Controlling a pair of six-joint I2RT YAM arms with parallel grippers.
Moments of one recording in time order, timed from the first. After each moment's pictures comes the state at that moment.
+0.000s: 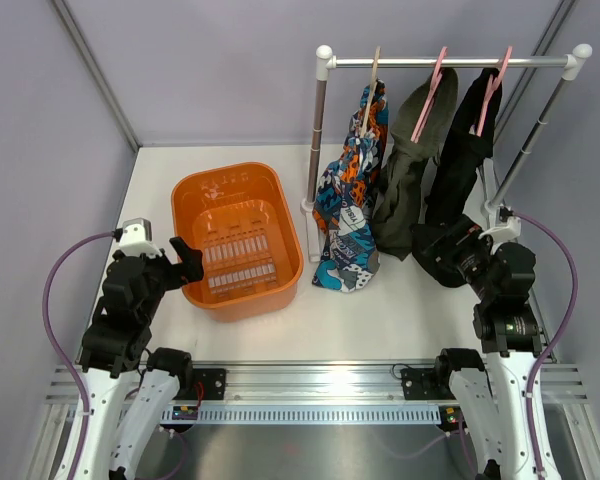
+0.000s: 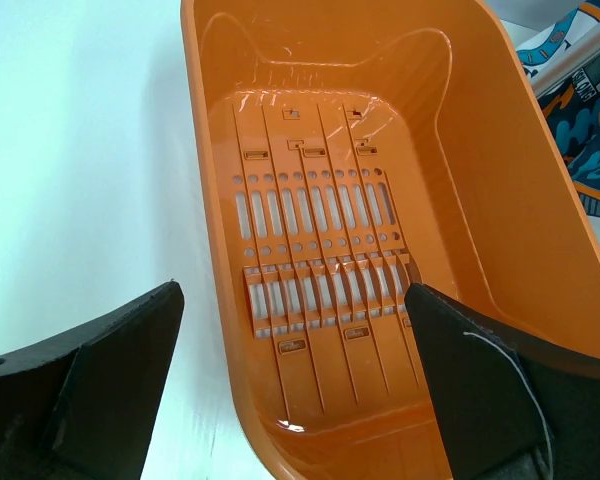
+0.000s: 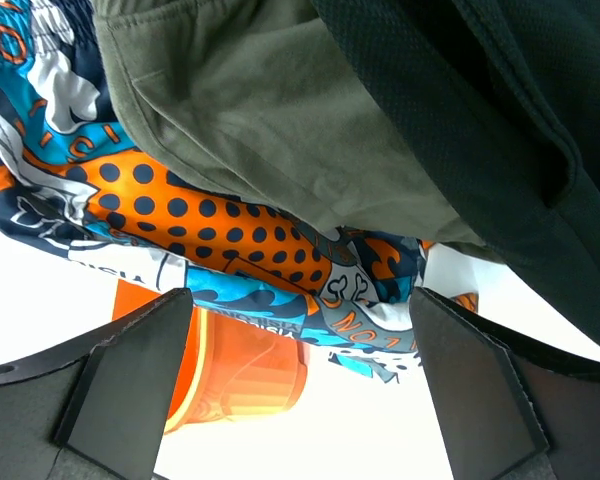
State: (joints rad) left arm -0.18 0.43 0.76 -0.68 -0.13 -0.34; right arm -0.03 0.52 0.71 -0.36 -0.34 0.74
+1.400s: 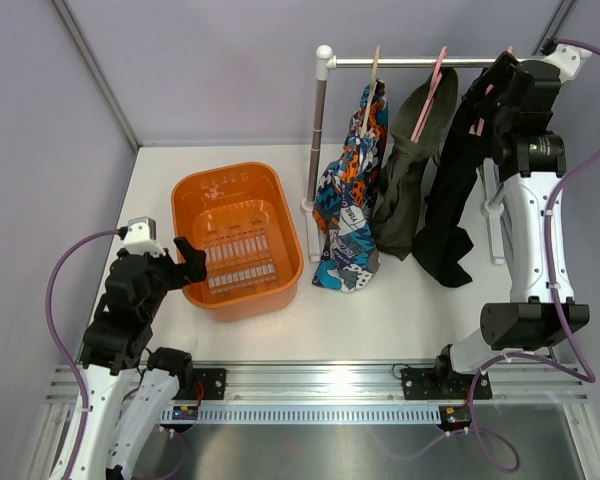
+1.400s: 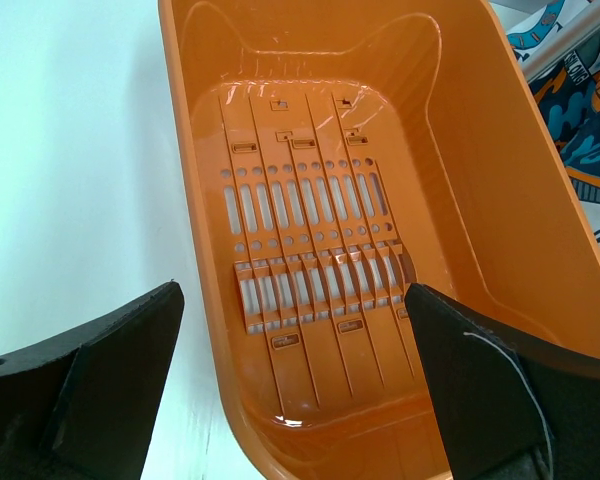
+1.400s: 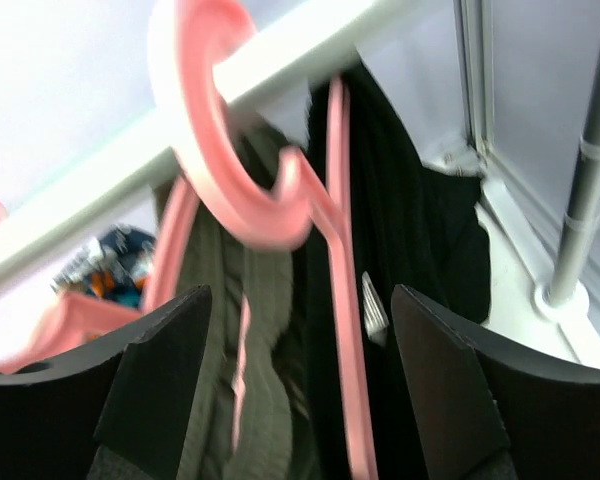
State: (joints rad) left arm -0.21 0.45 0.76 -0.68 -0.12 -0.34; right arm -0.03 1.53 1.91 -0.57 0.25 0.47
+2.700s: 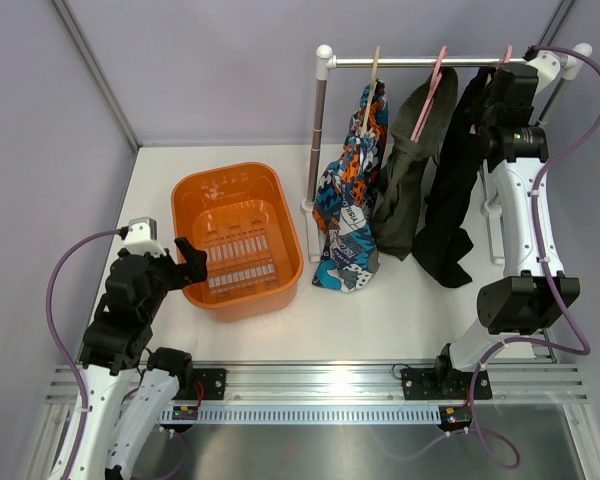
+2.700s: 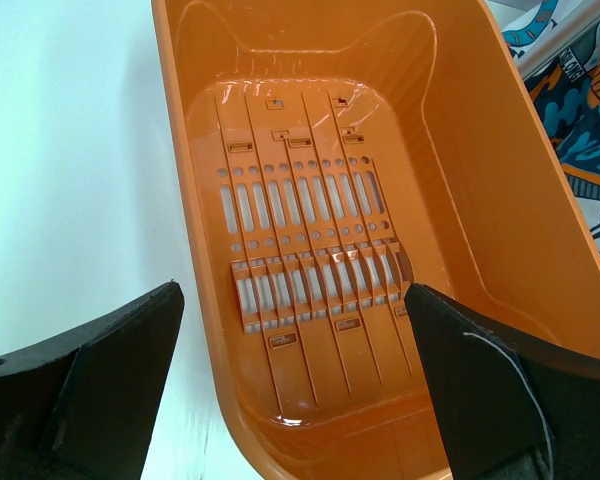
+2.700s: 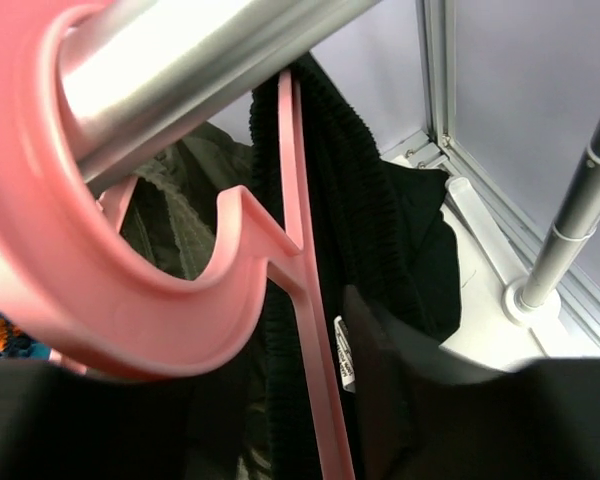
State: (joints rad) left arm -0.22 0.45 0.76 -0.68 -0.12 -0.34; right arm -0.03 1.66 1.93 -0.54 0.33 0.44
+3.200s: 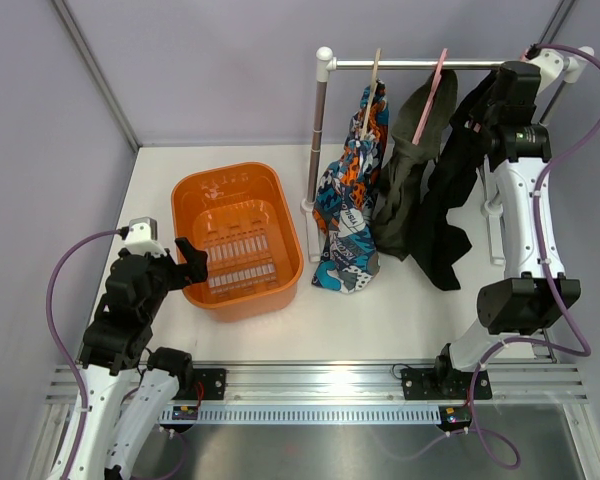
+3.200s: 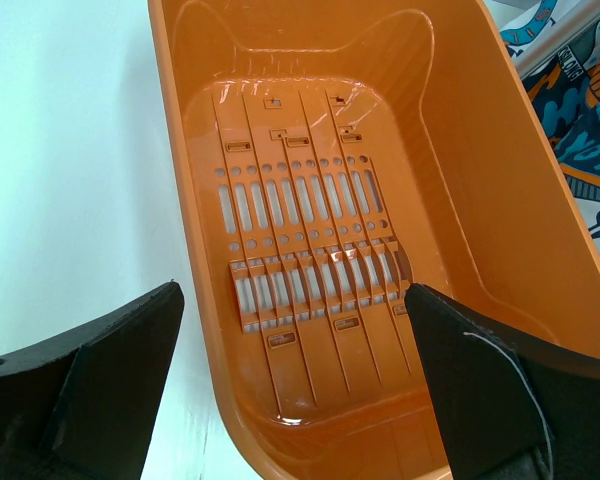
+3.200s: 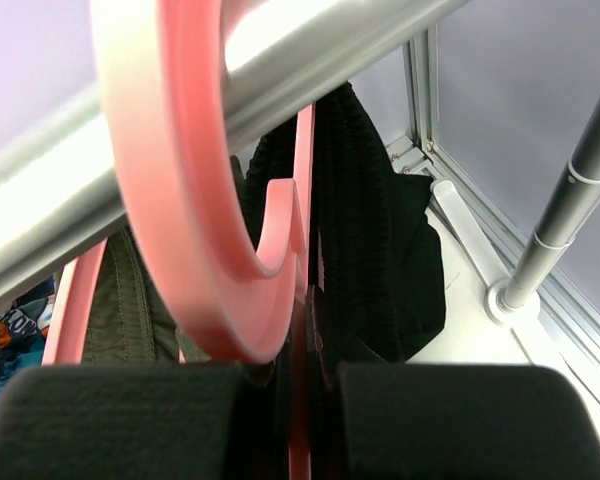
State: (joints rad) left arm -0.22 0.45 0.76 -0.68 -0.12 -0.34; right arm -0.04 1.66 1.95 -0.57 0.36 0.42
